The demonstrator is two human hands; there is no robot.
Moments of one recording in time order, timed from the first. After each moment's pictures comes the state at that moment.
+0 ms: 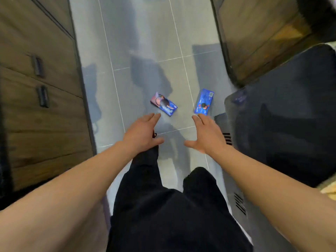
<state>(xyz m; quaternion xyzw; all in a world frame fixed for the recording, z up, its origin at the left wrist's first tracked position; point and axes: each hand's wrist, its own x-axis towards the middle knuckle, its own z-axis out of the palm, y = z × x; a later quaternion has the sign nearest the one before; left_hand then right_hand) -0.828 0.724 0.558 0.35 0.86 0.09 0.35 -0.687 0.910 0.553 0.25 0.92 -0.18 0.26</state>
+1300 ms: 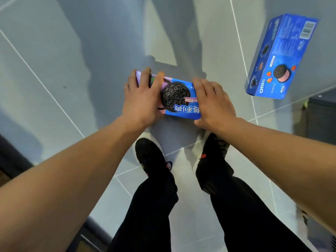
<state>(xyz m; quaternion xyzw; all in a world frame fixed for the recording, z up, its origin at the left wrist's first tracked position) -1.041 0.850 -0.059 0.44 0.84 -0.01 0.33 -0.880 0.986 -0.046 0.27 0.88 -0.21 0.32</state>
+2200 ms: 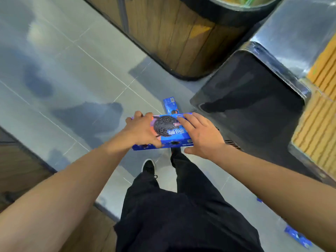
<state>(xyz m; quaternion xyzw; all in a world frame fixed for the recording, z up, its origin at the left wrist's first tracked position) -1.000 0.882 0.597 0.55 0.71 -0.09 0.42 -0.773 0.920 0.620 0.38 0.90 -0.14 0.17</state>
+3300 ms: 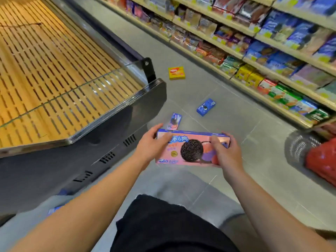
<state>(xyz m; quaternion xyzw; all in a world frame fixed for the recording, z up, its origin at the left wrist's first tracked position) -0.362 0.608 0.725 0.70 0.31 -0.07 0.64 -0.292 0.387 0.703 0.77 -0.14 -0.11 -0.61</state>
